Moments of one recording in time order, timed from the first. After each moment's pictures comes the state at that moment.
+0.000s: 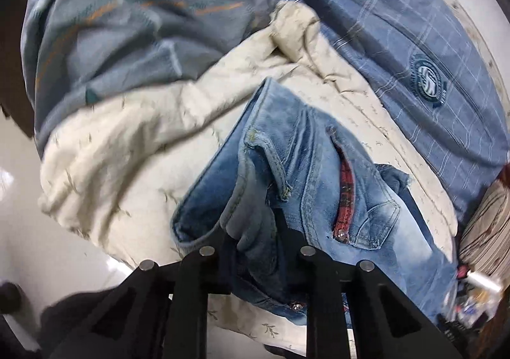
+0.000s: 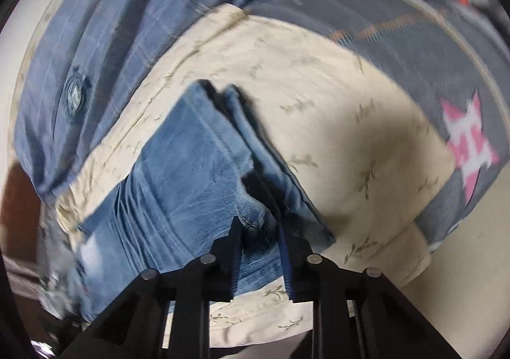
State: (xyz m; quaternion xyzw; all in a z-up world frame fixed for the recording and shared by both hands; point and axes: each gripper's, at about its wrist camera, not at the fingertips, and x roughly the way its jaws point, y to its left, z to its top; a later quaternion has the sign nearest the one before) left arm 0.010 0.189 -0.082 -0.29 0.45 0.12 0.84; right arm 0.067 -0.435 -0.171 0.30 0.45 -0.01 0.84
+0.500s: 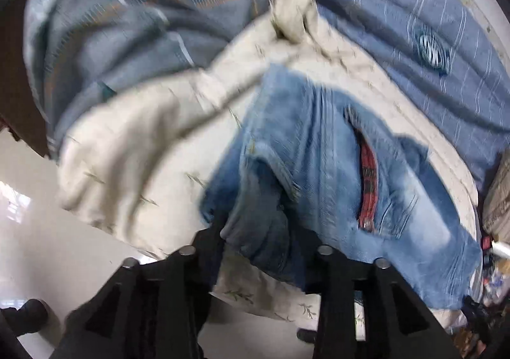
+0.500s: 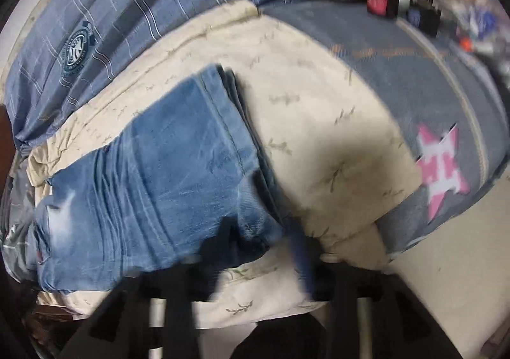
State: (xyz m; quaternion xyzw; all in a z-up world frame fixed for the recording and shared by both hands) left arm -0.011 0.187 -0.083 -0.23 0.46 0.14 0.85; right arm 0.051 -0.430 -0.169 0.19 0.46 -0.02 0.87
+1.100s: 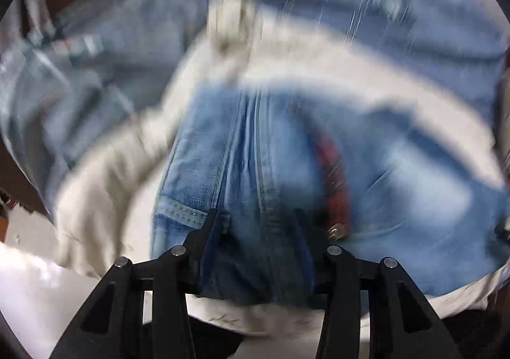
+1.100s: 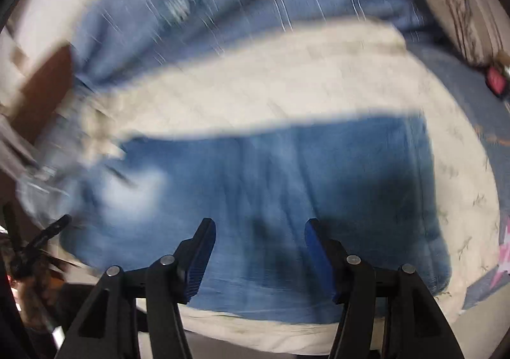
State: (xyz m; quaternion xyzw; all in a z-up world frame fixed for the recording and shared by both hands) left arm 0.032 0.140 -0.112 -0.08 0.51 0.10 0.85; right arm 0.092 -0.327 -0.148 0.09 0.47 0.11 0.87
